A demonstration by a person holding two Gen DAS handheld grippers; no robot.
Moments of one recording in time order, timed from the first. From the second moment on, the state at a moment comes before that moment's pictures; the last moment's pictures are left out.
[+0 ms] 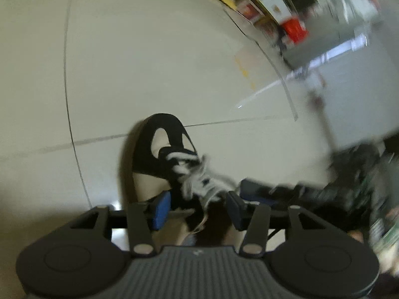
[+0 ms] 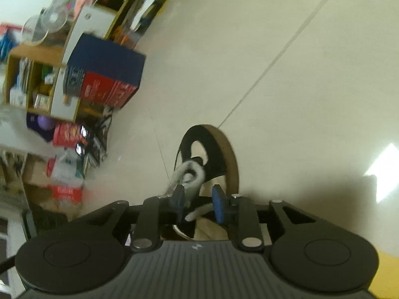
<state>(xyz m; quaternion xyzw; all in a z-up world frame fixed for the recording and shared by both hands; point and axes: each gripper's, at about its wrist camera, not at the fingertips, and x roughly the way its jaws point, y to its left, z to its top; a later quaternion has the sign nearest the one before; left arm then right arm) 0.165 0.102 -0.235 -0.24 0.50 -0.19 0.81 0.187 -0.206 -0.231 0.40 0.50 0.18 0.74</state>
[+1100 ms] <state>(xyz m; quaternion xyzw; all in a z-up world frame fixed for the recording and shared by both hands) 0.138 0.066 -0.247 -0.09 0.50 -0.13 0.85 0.169 -0.234 -0.243 0.32 0.44 0.07 0.84</state>
